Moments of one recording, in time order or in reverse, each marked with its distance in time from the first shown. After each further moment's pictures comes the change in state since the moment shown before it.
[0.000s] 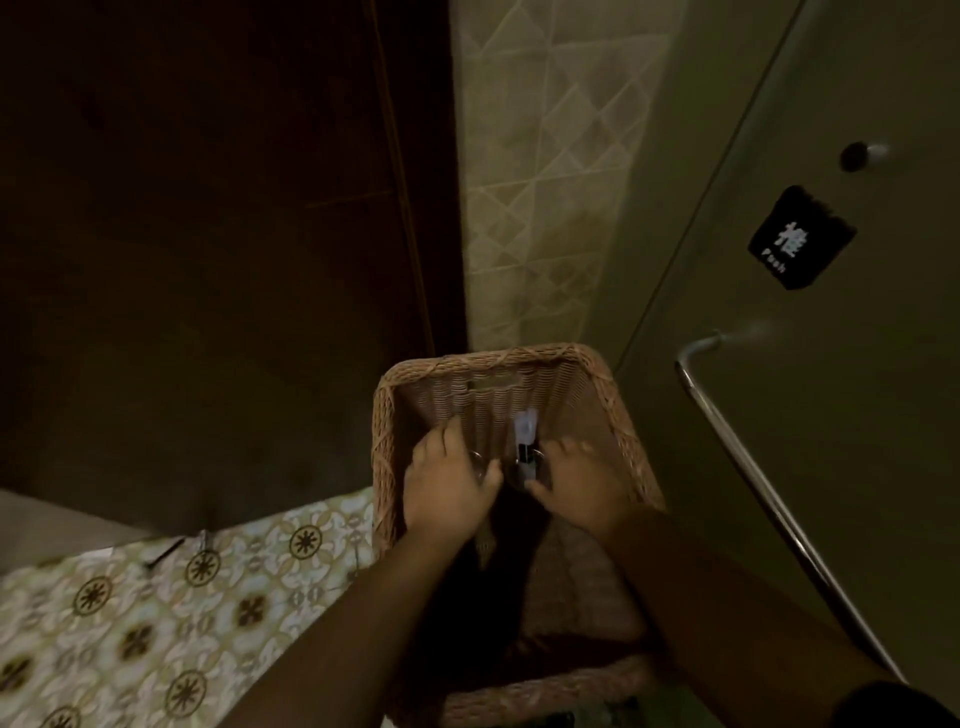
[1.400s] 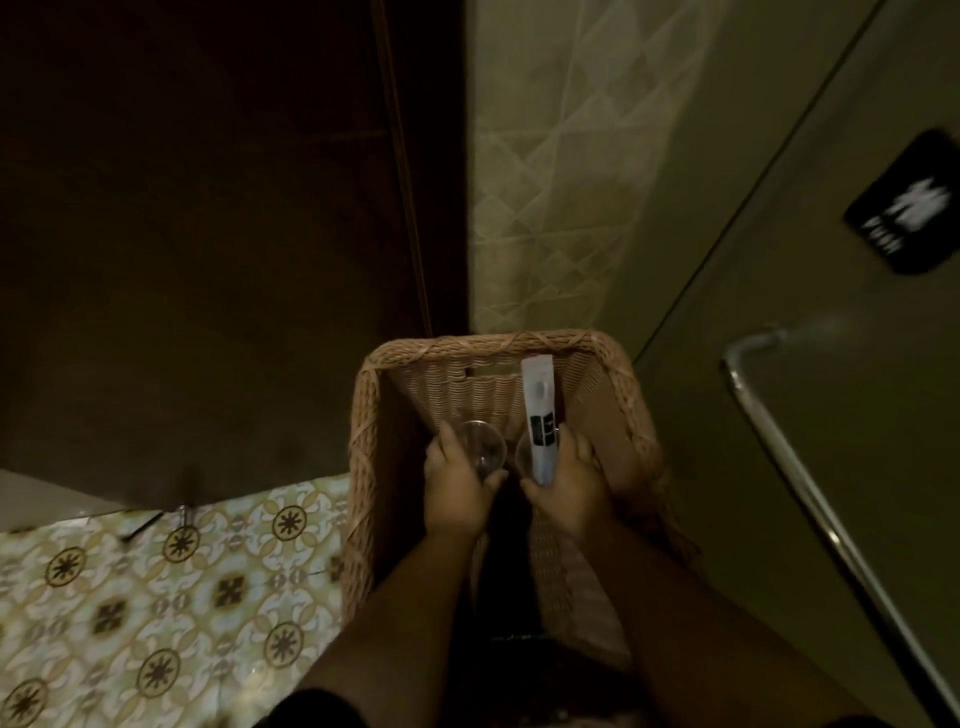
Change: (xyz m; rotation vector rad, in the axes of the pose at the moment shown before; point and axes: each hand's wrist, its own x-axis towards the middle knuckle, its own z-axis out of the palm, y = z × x) left_hand 0.042 -0.019 0.106 -0.378 -0.060 -0.315; right_hand 0.041 0.018 0.065 0.415 0.140 0.187
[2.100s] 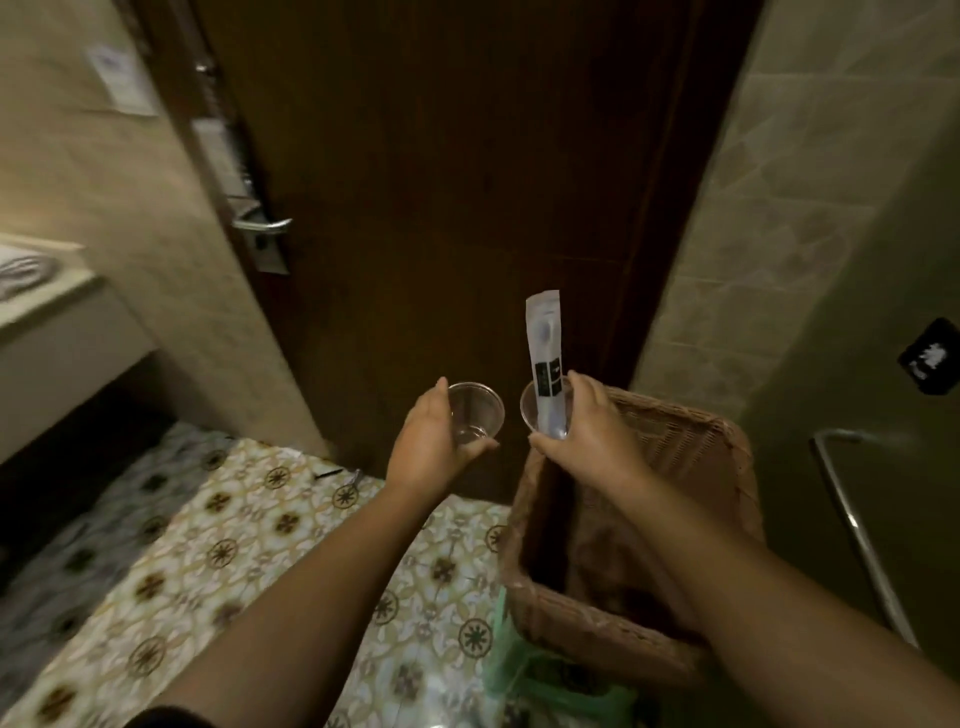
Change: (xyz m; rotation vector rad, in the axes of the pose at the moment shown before) left_hand -0.220 -0.024 -0.263 0.090 0.530 0.152; right_hand -0.169 -0.223 -0.093 -0.079 -0.013 -0.690
